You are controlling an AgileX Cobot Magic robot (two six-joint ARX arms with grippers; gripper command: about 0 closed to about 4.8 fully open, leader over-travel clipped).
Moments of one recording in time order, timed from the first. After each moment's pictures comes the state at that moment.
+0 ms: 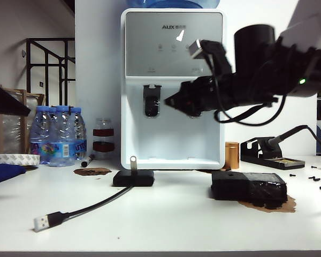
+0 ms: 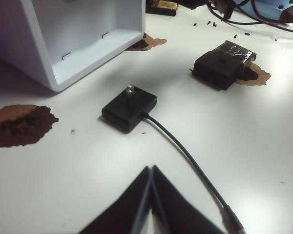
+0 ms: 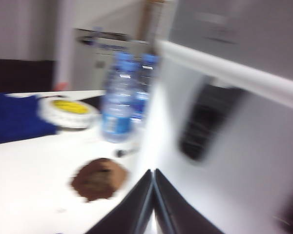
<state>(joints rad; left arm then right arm) 0.08 1.21 0.57 -0.08 0.90 0.62 0.38 1.93 0.95 0.95 -0.42 -0.24</state>
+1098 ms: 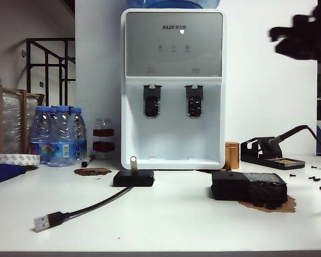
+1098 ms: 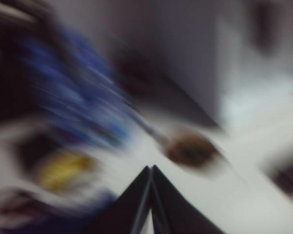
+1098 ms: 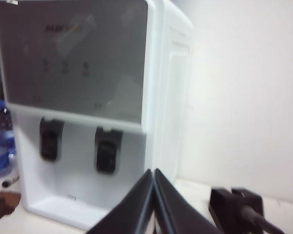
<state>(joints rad) 0.15 1.12 0.57 0.31 0.41 0.24 0.19 1.14 0.37 0.88 -0.08 -0.07</state>
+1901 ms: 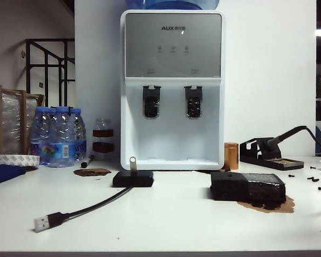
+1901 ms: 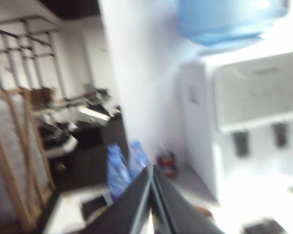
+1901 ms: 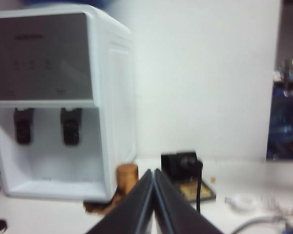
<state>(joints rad) 0.28 0.00 0.57 -0.42 0.43 0.11 -0.08 0.22 0.00 0.37 -0.20 0.06</state>
